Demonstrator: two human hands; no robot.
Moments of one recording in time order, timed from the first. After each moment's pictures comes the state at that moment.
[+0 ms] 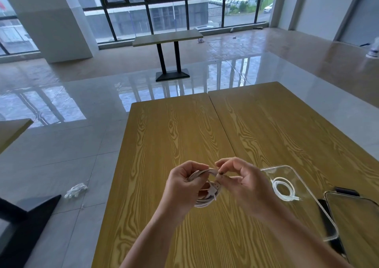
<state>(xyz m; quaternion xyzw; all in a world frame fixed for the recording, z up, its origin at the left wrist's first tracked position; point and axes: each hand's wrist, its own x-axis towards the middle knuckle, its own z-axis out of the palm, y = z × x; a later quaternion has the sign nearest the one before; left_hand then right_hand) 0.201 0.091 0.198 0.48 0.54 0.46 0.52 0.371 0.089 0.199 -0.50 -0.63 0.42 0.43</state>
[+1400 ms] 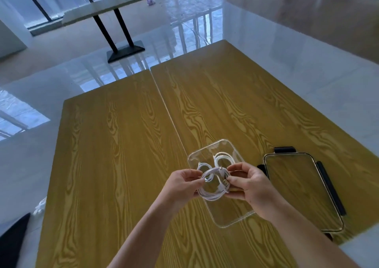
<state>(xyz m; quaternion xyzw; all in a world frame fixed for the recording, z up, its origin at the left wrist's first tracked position) 0.405 0.146 0.111 0.44 0.61 0.19 0.63 0.596 0.091 0.101 -0.58 -0.22 0.65 0.44</state>
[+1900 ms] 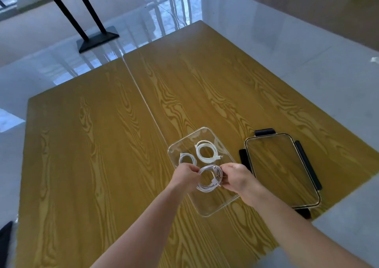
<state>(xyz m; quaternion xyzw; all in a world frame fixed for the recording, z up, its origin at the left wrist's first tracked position) 0.467 0.166 0.033 0.56 0.67 -0.01 0.49 0.617 0.099 0.035 -0.69 -0.16 0.61 0.34</state>
